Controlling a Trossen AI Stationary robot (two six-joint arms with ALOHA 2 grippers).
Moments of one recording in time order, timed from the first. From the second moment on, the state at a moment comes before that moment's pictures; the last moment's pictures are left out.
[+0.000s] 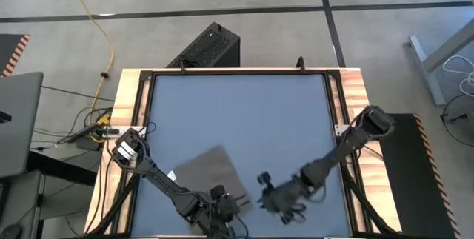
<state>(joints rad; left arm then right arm) -0.69 2.13 1.40 -0.14 -0.52 -0.87 0.64 1.73 1.04 -0.05 0.19 -0.06</state>
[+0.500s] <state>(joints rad) -0.69 2.13 1.40 -0.14 -0.50 -0.92 0.77 2.01 1.09 0.24 0.60 -0.53</state>
